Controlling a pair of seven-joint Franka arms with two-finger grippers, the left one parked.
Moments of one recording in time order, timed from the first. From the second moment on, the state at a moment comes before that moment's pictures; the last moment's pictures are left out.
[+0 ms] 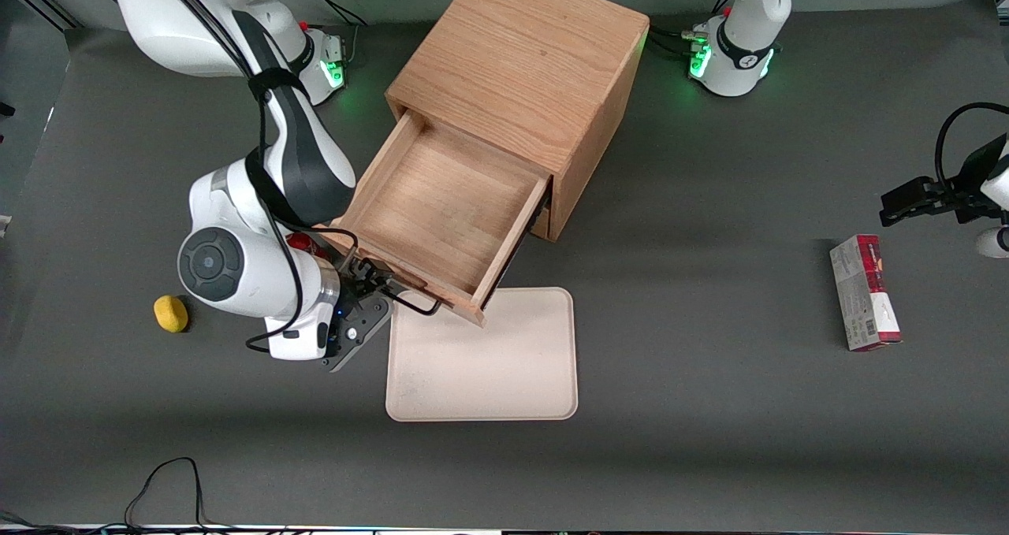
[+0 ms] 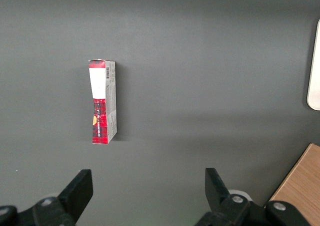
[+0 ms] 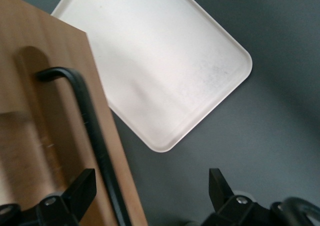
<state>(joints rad) 0.42 0.59 -0.08 -1.21 0.20 1.73 -0.46</state>
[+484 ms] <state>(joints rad) 0.37 0.46 -0.16 -1.11 0.19 1.57 -0.42</state>
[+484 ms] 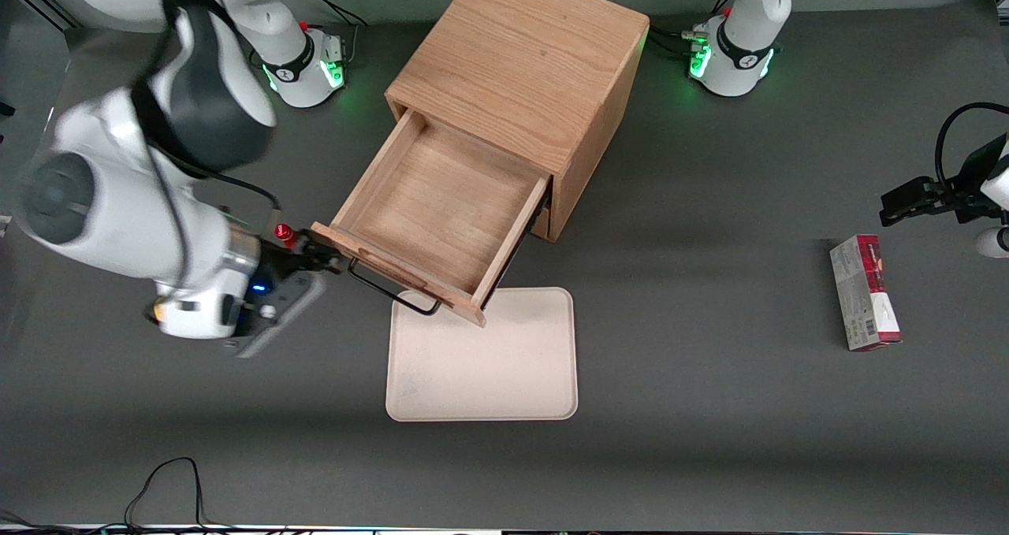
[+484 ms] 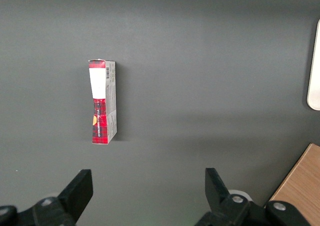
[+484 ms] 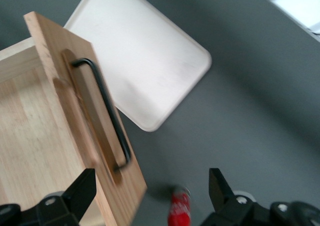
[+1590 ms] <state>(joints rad) 0.05 0.15 -0.11 -1.40 0.08 1.53 -0.07</state>
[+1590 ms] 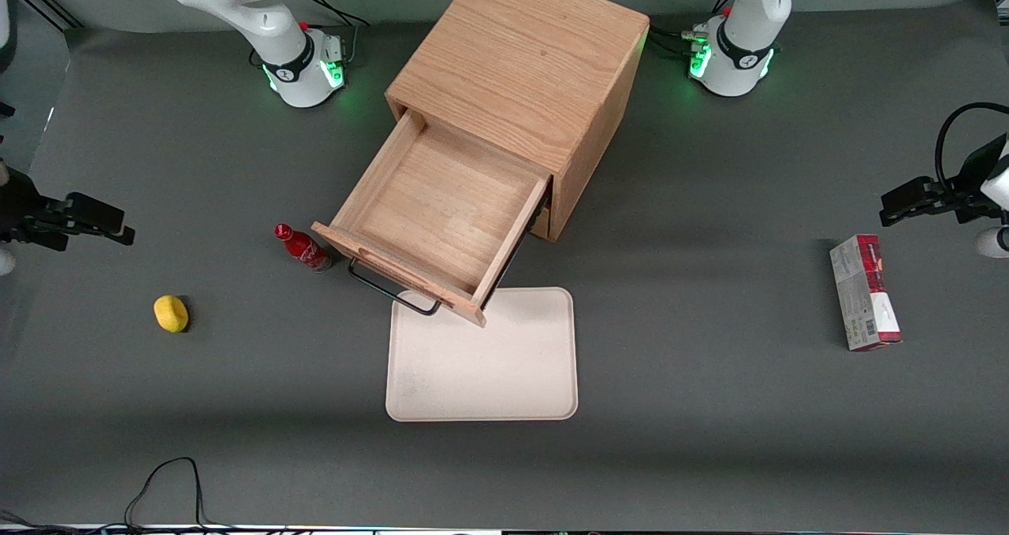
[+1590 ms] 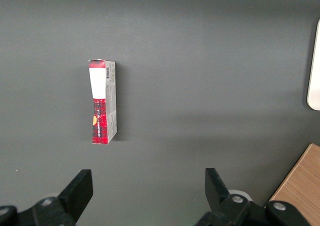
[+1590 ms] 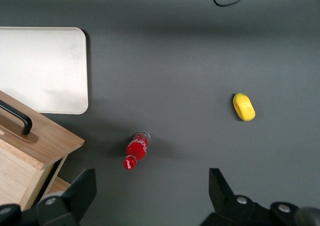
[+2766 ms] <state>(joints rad) -0.02 0.03 0.00 -1.58 -0.01 1.63 -0.06</state>
